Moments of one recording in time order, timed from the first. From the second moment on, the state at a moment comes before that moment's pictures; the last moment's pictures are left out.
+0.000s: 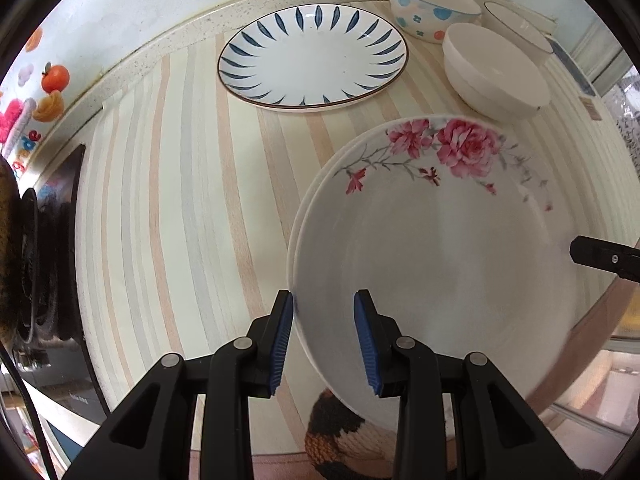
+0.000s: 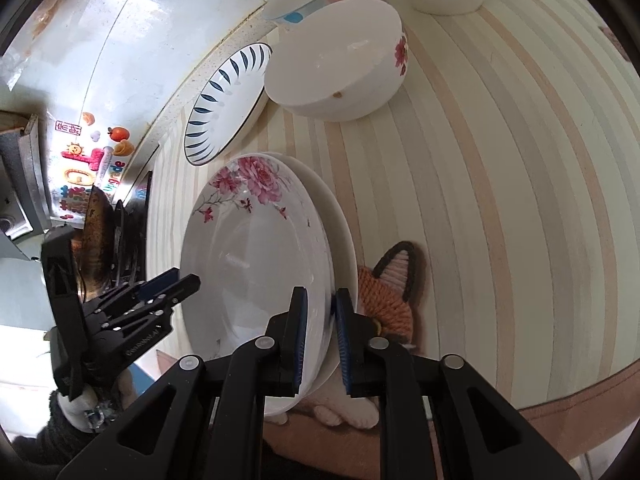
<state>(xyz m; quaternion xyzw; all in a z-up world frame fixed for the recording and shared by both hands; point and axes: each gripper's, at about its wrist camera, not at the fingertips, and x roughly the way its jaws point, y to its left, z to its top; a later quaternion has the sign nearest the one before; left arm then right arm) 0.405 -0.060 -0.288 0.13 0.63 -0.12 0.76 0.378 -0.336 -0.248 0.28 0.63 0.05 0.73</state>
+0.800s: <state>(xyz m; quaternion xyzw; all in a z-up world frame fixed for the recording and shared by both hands) 0.633 -0.009 -0.298 0.03 0.69 -0.09 0.72 0.615 -0.298 -0.217 0.18 0.65 0.02 0.74</state>
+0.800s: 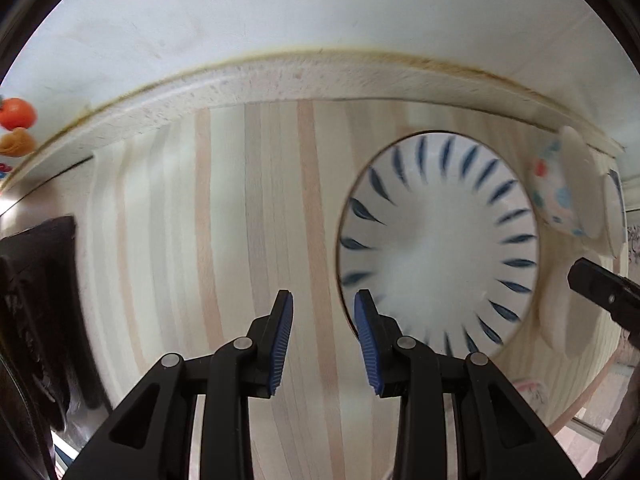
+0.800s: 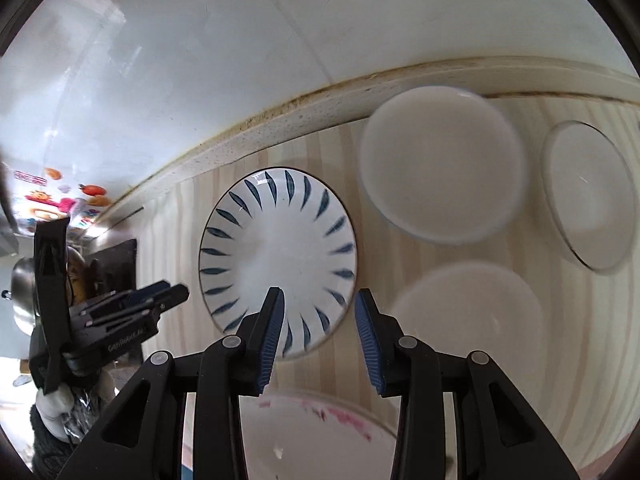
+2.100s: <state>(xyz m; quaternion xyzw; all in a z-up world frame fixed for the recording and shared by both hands) 0.596 -0.006 -0.251 0.01 0.67 -0.16 0.73 0.609 -0.278 -0.225 0.14 0.68 0.02 0.72</state>
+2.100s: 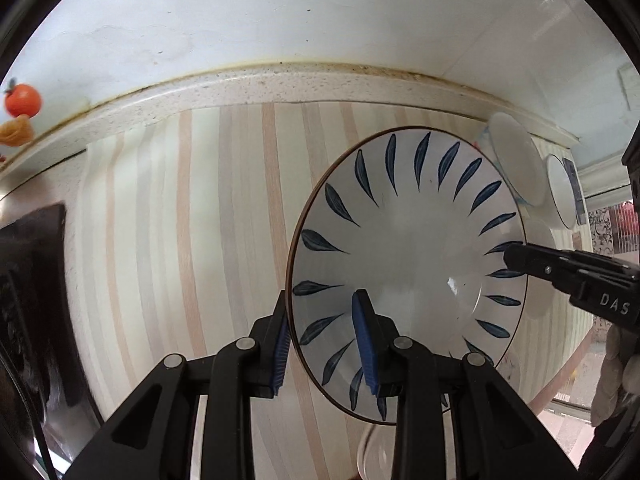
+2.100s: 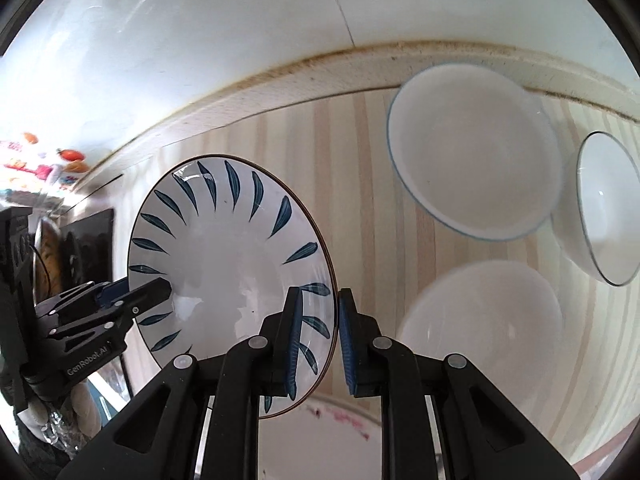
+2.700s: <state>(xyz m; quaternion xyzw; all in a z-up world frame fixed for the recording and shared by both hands) 0.489 -0.032 -0.258 0.01 0.69 -0.17 0.70 0.490 -0.292 -0.205 0.13 0.70 0.06 0.70</state>
